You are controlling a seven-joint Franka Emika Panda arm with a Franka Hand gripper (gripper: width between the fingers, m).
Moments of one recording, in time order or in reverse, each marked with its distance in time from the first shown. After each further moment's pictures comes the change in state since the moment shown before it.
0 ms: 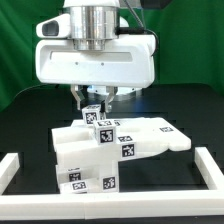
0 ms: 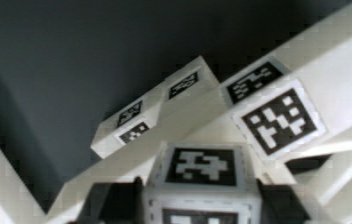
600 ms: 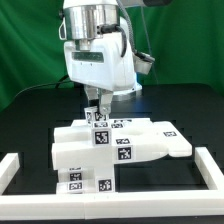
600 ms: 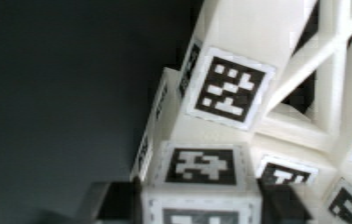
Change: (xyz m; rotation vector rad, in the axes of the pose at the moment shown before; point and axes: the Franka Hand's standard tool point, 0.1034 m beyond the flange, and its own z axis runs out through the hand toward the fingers) arm -0.001 -0.008 0.000 0.060 -0.022 0.657
